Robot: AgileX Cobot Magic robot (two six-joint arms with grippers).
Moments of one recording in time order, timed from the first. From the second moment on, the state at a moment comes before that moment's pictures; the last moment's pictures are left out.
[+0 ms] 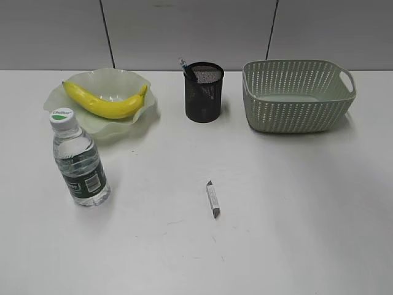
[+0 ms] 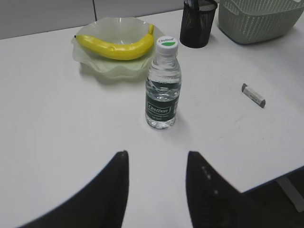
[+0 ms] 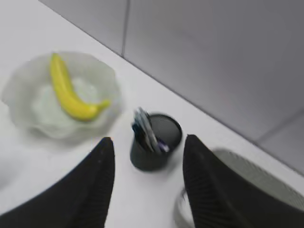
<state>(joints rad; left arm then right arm) -0.59 0.03 -0.54 0.18 1.06 -0.24 0.54 1.64 -1.51 0.16 0.44 -0.34</state>
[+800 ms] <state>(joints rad) -0.59 0.04 -0.54 0.17 1.06 -0.24 0.54 0.84 -0.79 -0.10 1.13 0.01</state>
